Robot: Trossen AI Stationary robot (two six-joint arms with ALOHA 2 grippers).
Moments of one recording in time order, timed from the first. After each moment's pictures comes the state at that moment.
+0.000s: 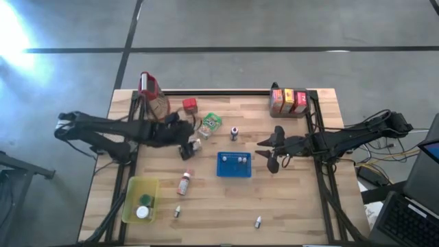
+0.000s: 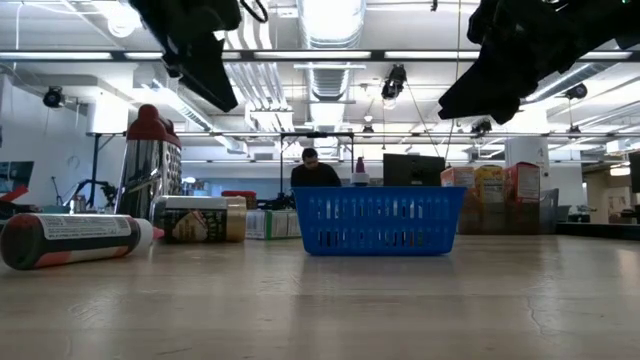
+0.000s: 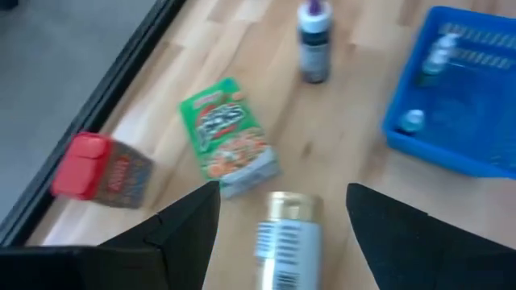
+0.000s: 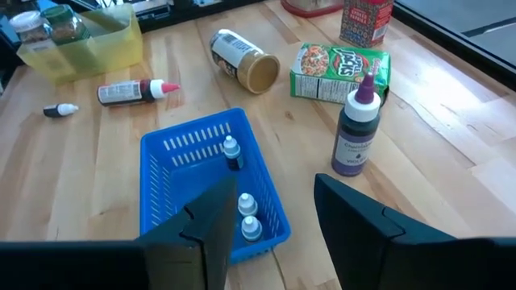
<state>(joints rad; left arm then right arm) -0.06 1.22 1.02 -0.70 -0.47 -0.30 0.18 1.00 0.50 -0.03 0.35 0.39</state>
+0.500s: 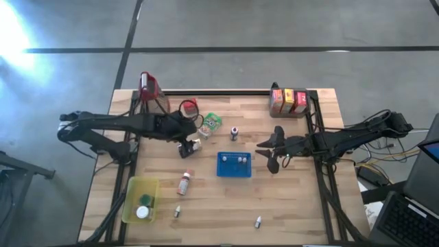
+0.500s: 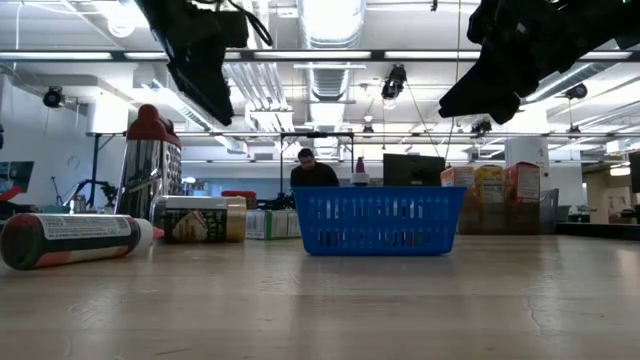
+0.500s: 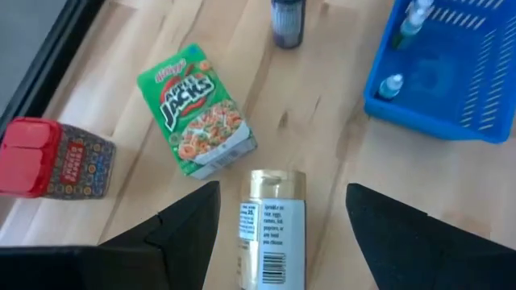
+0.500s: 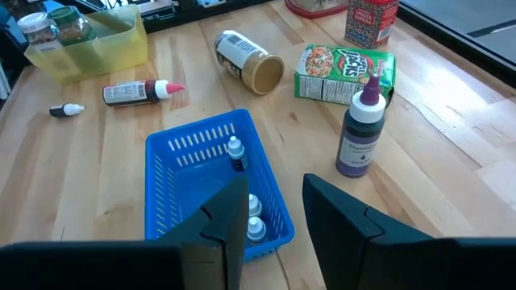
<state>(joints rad) 0.05 1.26 1.06 -0.76 -0.24 -0.21 0.18 1.00 0.50 -0.02 0.34 0.39</state>
